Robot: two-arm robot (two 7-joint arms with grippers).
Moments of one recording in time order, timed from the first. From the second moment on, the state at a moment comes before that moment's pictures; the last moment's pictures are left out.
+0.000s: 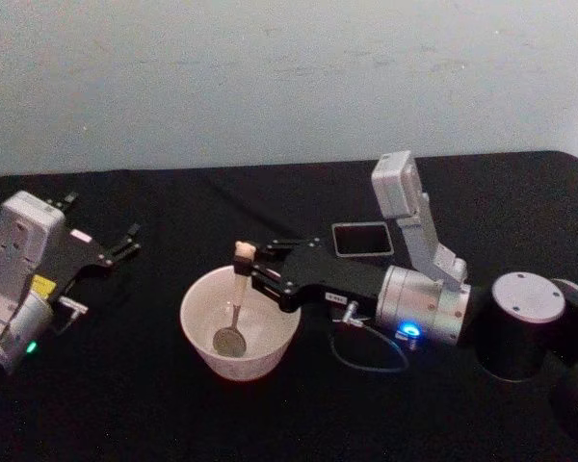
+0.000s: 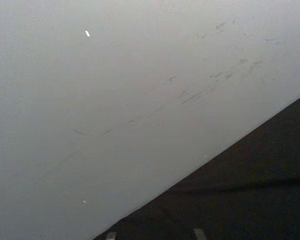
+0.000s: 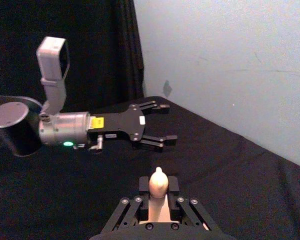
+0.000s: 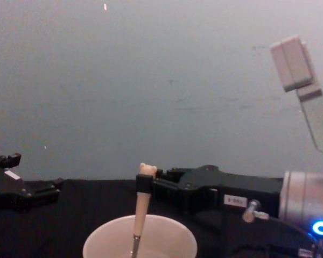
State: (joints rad) left arm -0.20 0.60 0.45 -1.41 -0.25 -0.12 0.03; right arm 0.42 0.40 -0.65 -1.36 0.57 0.02 0.65
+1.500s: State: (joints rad) left arm -0.20 0.60 0.45 -1.41 -0.25 -0.12 0.03; right arm 0.35 0.45 -0.55 -1.45 0.61 0.09 0.65
